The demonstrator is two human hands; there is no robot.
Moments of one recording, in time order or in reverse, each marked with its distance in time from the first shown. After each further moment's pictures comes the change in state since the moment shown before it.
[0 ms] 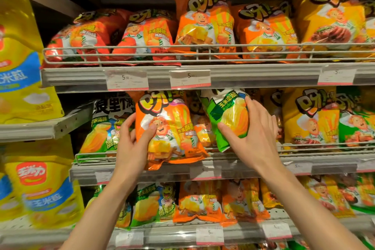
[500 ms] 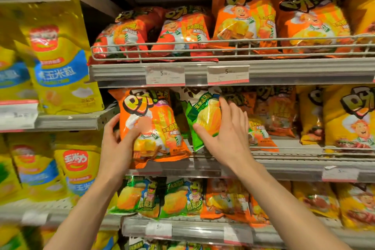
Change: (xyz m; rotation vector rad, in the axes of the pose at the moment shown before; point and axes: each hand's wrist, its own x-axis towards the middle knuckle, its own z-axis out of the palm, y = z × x) left_hand 0.011 0.010 -0.096 0.130 0.198 0.092; right_hand -0.011 -0.096 0.079 0.040 -0.175 -0.097
